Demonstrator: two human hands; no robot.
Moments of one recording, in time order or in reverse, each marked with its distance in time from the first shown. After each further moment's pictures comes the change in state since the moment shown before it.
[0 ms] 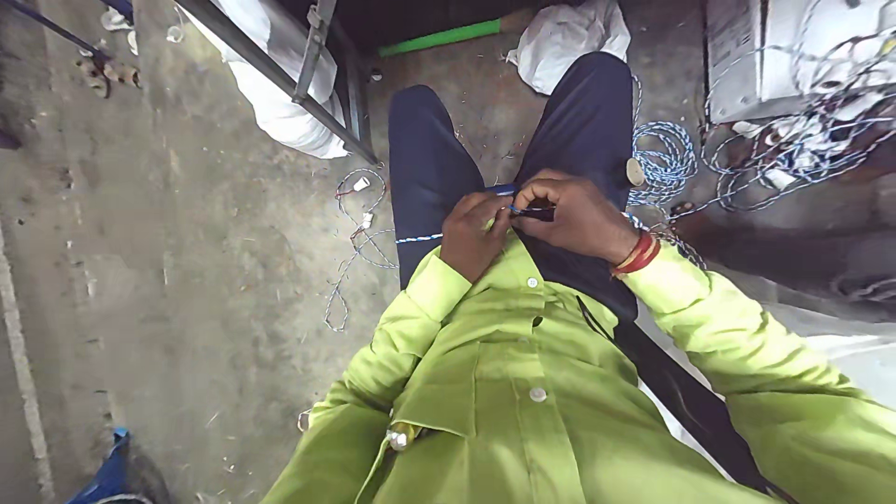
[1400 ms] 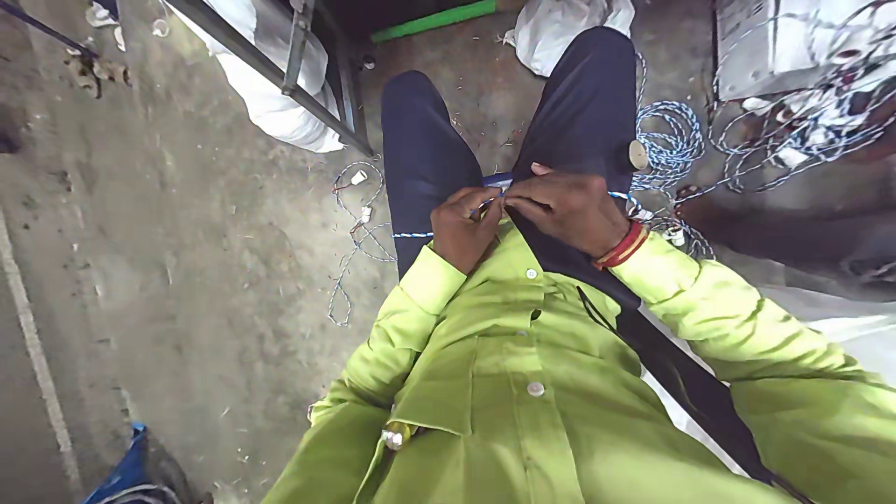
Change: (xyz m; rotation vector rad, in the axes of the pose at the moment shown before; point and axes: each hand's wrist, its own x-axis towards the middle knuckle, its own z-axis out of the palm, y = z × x) left_hand -0.005 -0.006 -0.005 -0.107 -0.020 -0.141; right_hand -0.008 0.007 0.019 -0.209 0.248 -0.346
